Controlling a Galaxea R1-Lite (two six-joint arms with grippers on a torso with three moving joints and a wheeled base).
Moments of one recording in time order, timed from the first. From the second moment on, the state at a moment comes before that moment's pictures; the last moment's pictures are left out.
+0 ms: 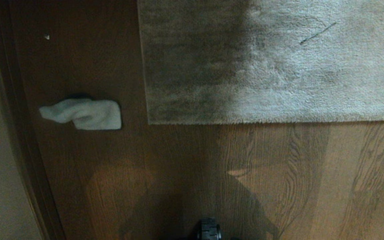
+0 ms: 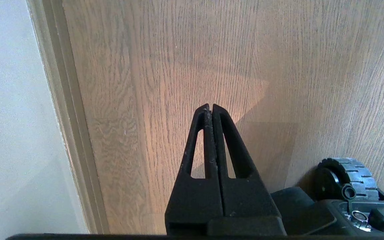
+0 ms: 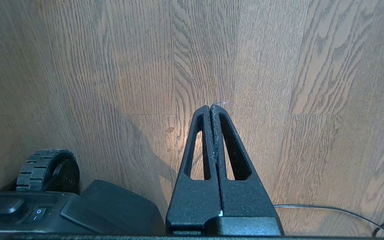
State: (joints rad) left arm 0.00 0.00 0.00 0.00 0.00 -0.04; right arm 0.00 0.00 0.00 0.00 0.00 -0.02
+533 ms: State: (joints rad) left arm 0.00 0.00 0.00 0.00 0.01 -0.04; right arm 0.00 0.00 0.00 0.00 0.00 -0.02
